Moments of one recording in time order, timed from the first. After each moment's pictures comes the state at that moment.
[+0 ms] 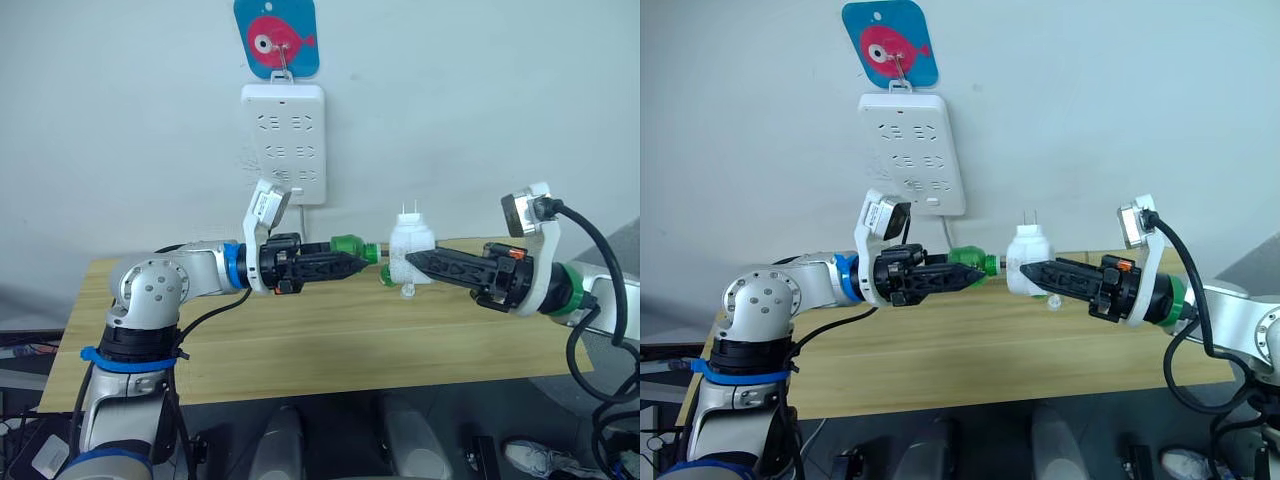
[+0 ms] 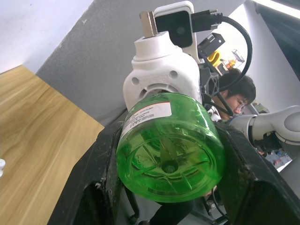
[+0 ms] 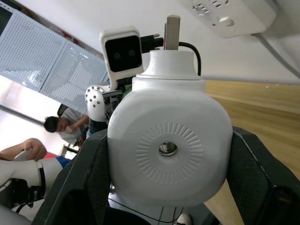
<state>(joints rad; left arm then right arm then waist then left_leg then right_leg) -0.60 0.52 0.07 -0.16 -1.16 1.19 -0.89 -0.35 -0.85 -0.17 -0.39 1.94 1.05 0.13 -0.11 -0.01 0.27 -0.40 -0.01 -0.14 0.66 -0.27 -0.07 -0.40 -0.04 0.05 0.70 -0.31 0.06</state>
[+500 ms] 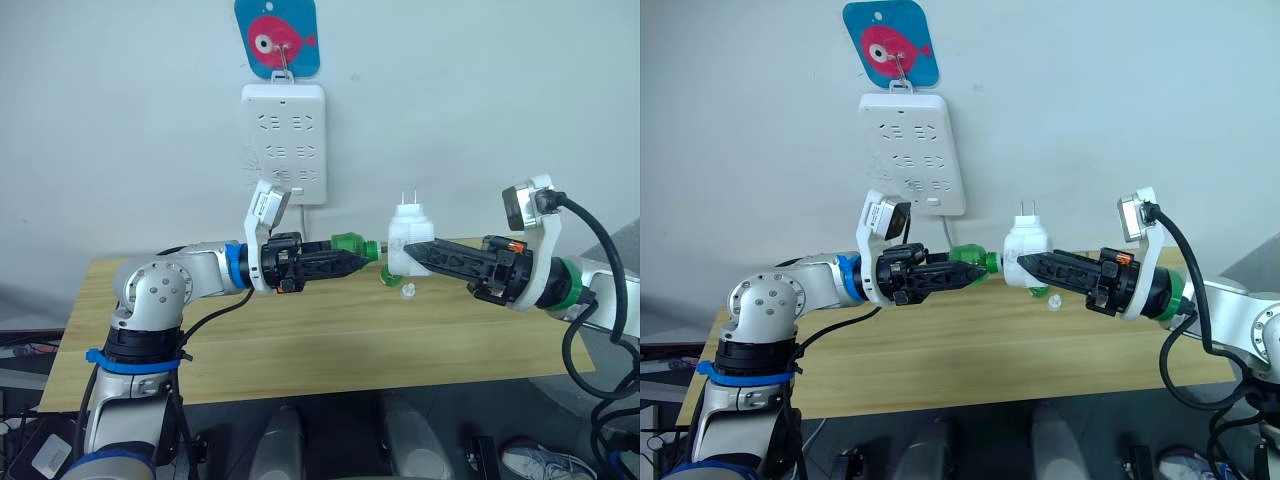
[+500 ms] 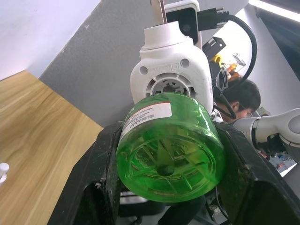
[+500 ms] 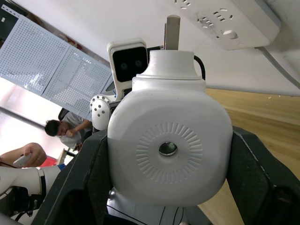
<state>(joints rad) -0.60 0.50 0.08 -0.15 -1.14 1.17 -0.89 -0.36 -0.86 -0.15 -0.38 1.94 1.01 0.13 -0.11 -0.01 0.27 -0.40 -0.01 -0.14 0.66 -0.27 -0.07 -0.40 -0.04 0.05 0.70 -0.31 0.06</state>
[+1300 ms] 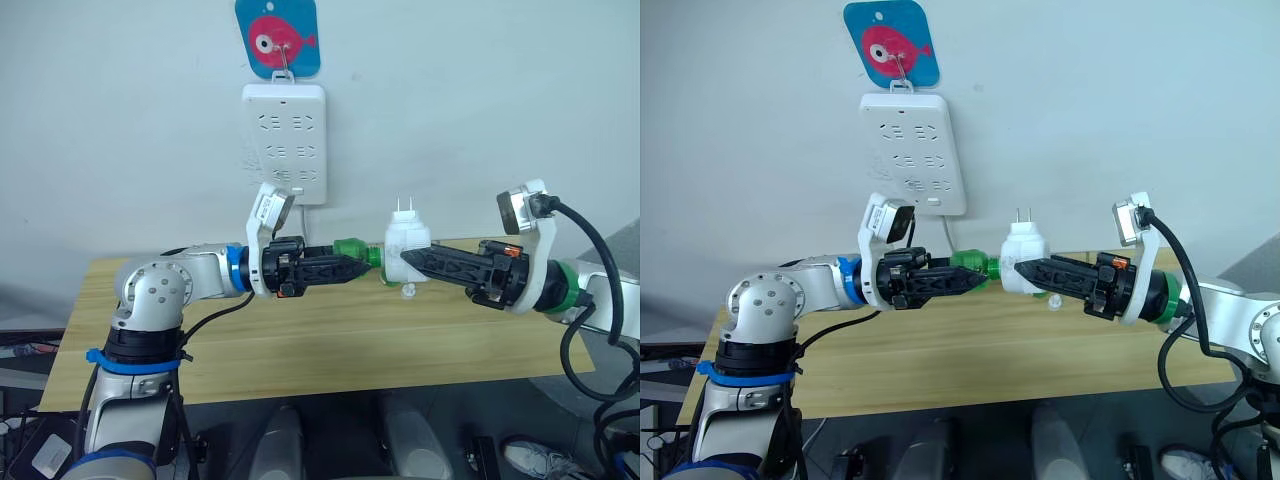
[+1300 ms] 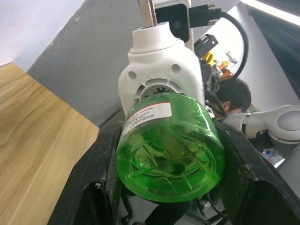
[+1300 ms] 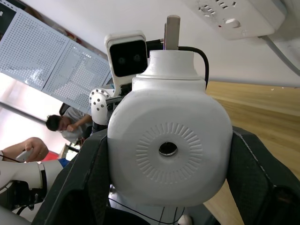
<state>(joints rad) -0.60 0.50 0.05 -0.17 -1.13 1.17 -0.90 -0.36 -0.87 -0.12 -0.39 1.95 1.01 0.14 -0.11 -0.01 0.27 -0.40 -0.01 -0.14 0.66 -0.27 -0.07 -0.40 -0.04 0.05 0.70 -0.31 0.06</state>
